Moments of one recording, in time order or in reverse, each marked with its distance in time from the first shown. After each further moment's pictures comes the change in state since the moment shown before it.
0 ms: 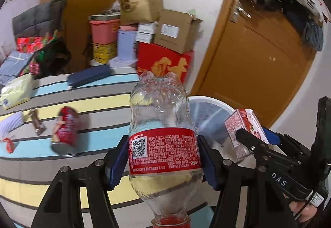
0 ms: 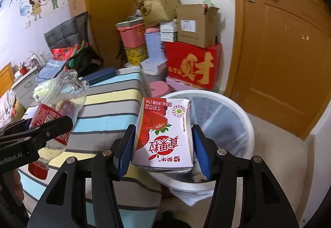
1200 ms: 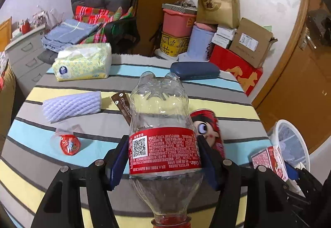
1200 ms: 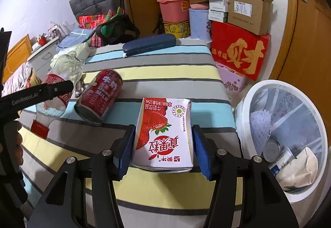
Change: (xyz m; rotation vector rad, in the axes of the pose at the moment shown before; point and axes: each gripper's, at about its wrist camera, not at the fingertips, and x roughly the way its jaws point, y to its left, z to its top) left arm -0.004 0.212 -0.007 -0.247 0.005 0.294; right arm 0.070 0.120 -0.011 -0.120 0.139 0.167
